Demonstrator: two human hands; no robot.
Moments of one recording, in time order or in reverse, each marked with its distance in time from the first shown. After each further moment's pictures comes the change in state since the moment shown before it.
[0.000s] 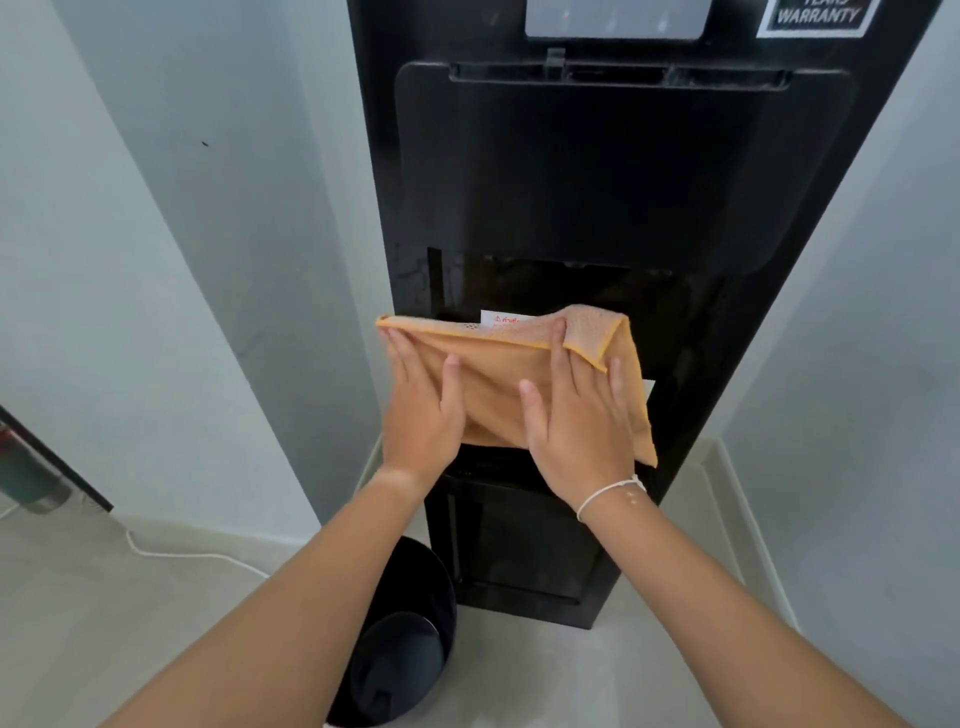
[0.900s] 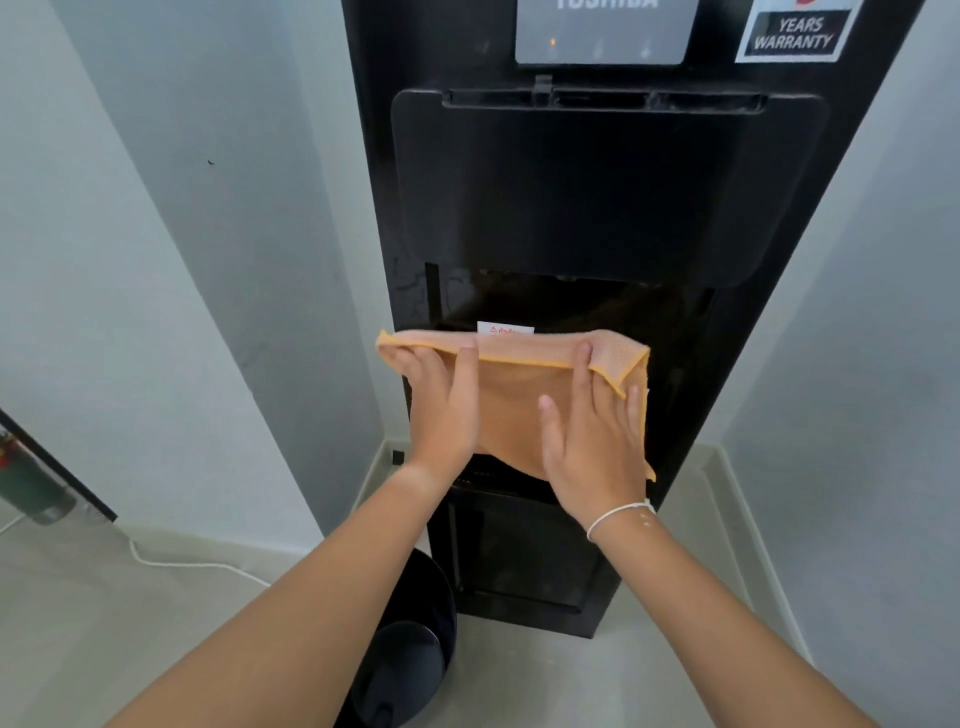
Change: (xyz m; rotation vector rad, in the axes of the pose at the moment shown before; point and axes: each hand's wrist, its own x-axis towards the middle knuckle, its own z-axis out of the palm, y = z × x) left_hand -0.003 0.039 0.000 -0.346 -0.052 -0.117; right_hand -0.009 0.005 -0.004 0.033 0.014 0.084
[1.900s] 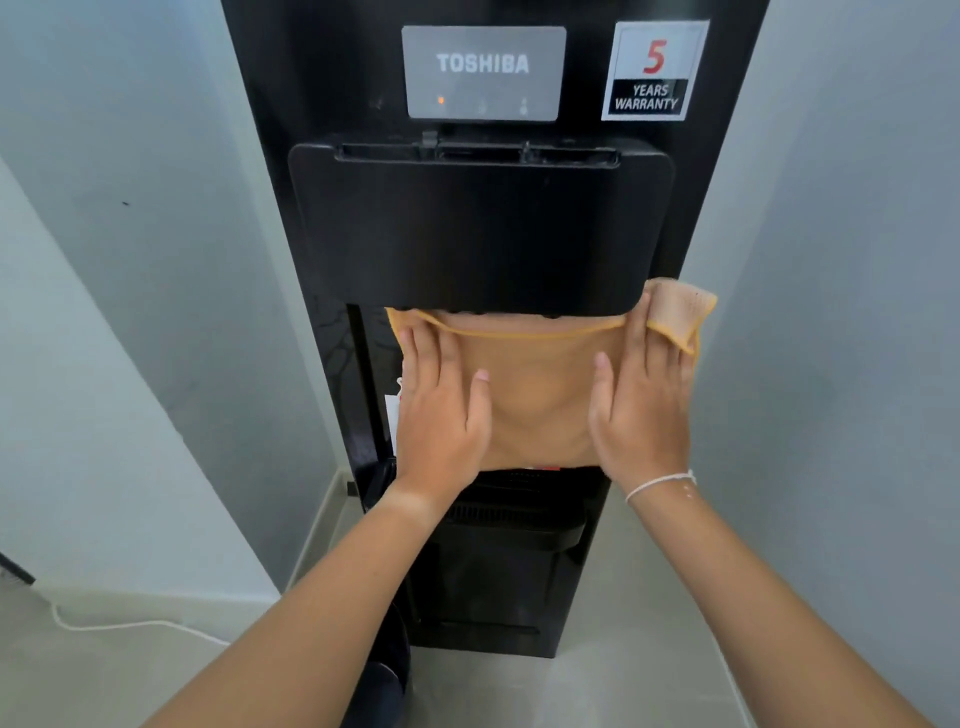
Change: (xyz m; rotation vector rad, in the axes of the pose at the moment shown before) left_hand -0.013 0.033 0.045 0.418 -0.063 0.382; right_hand 0.038 0.059 -0.076 -0.045 0.308 0.027
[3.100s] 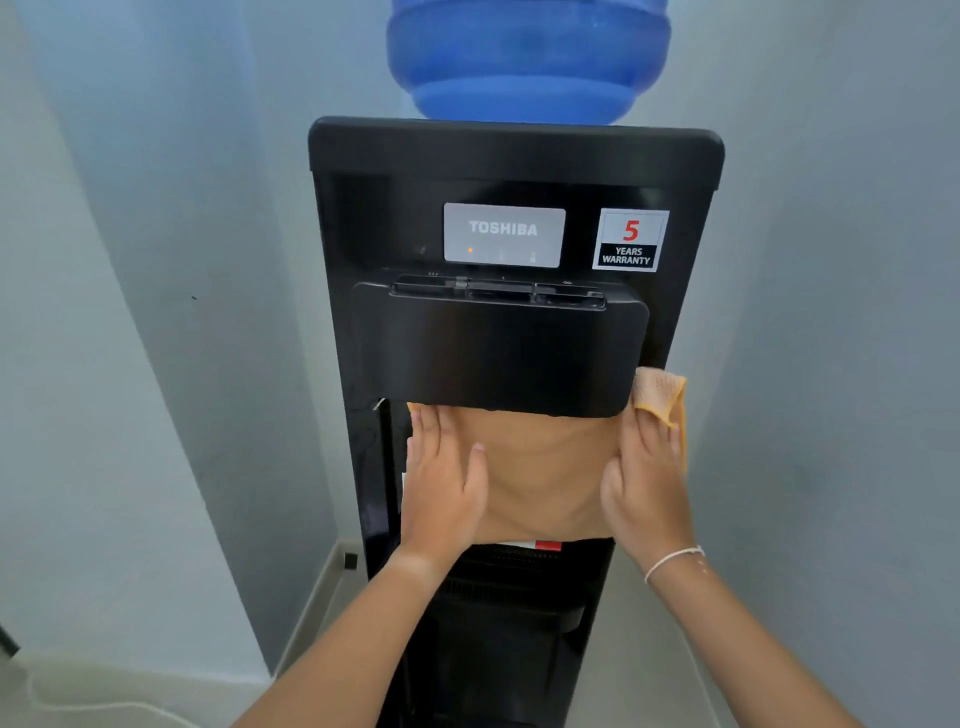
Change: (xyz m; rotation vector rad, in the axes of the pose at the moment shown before) left_hand 0.009 0.008 -0.017 -0.059 0.047 -0.021; right_hand 0.010 -0.006 -0.032 0.104 -0.079 -0.053
